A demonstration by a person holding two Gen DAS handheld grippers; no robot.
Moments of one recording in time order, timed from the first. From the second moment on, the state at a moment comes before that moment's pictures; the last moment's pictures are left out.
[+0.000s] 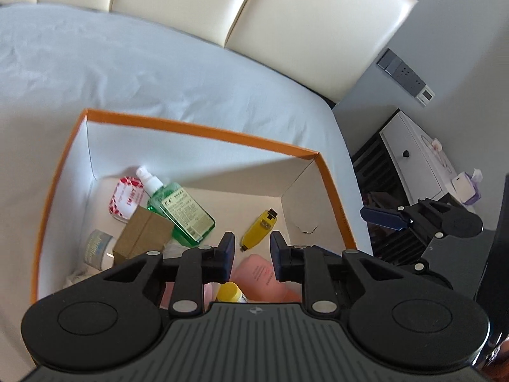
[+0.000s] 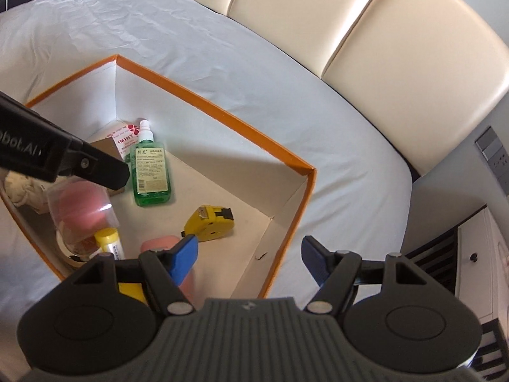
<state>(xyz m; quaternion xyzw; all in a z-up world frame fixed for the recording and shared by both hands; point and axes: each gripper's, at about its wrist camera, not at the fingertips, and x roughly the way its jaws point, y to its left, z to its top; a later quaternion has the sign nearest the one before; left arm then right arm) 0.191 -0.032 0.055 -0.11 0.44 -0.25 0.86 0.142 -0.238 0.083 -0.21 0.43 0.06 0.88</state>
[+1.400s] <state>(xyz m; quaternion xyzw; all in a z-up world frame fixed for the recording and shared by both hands) 0.022 0.026 0.010 -0.02 0.39 -0.01 0.92 -0.047 -0.235 0.035 0.06 0.31 -0.04 0.95</state>
